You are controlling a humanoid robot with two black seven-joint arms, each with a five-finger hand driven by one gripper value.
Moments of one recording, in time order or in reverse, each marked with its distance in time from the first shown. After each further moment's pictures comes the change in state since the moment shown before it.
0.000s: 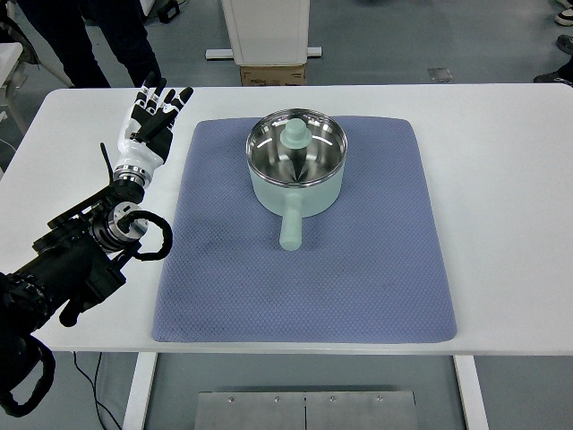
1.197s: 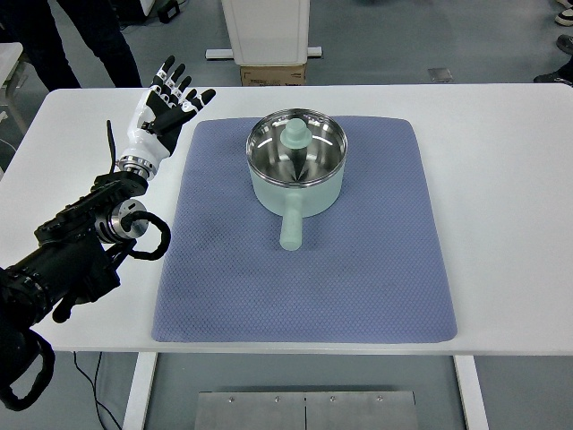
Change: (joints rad) left arm -0.022 0.005 -0.002 -0.008 0.272 -0.006 -0.050; right arm 0.000 0.000 0.000 0.000 0.000 0.000 0.000
